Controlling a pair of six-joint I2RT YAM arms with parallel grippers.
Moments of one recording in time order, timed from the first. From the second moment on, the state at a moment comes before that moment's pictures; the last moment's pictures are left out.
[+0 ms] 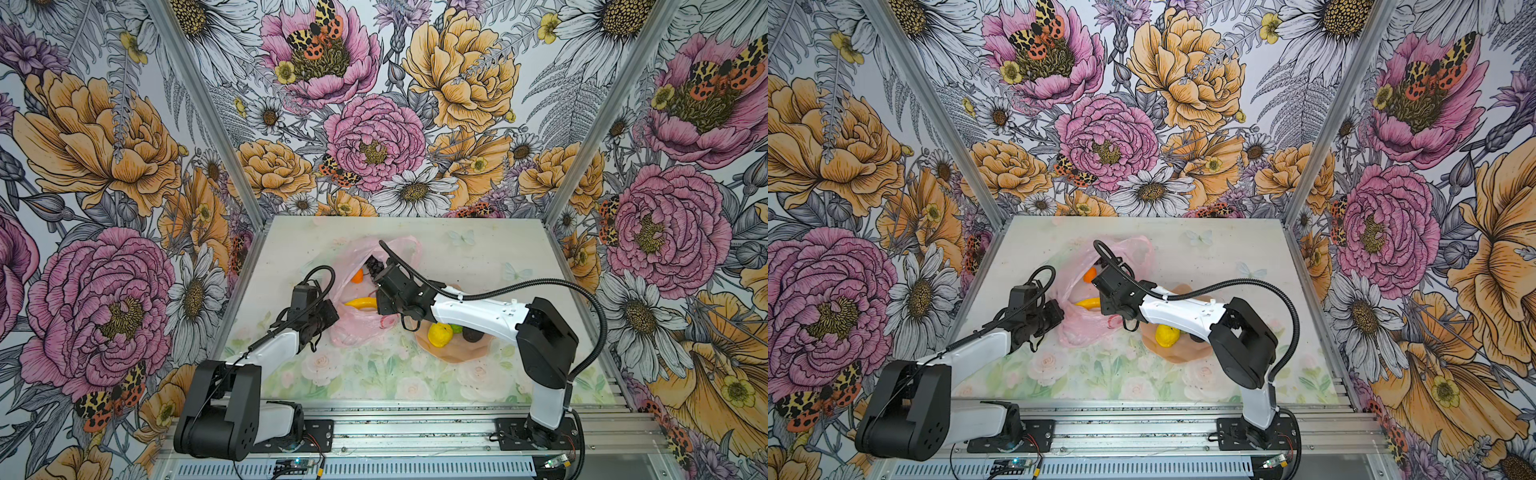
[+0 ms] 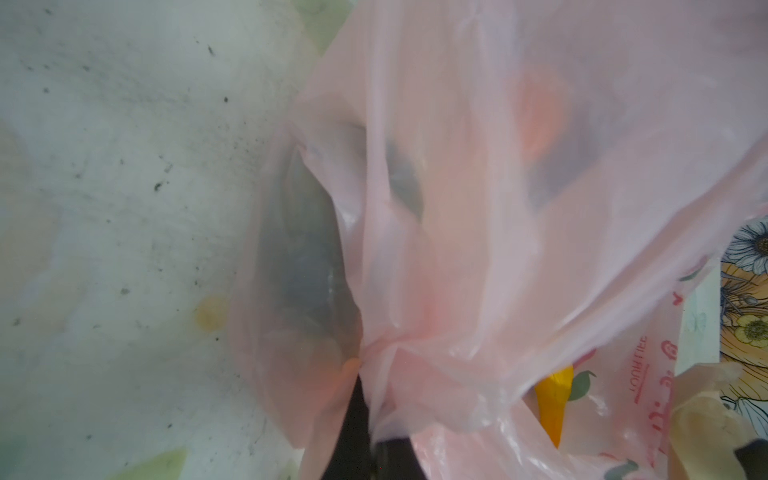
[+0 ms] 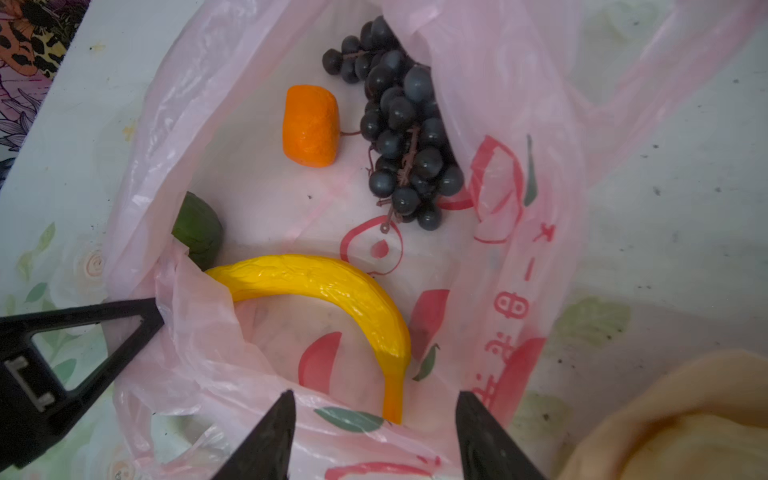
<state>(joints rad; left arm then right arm) -0.14 1.27 0.50 -0.07 0.14 -0.70 0.92 1.94 1.49 -0.48 0.22 0.62</state>
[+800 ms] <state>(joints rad) -0.21 1.24 0.59 -0.20 0.15 -0.80 1.06 2.09 1.51 -0.42 0.12 0.59</state>
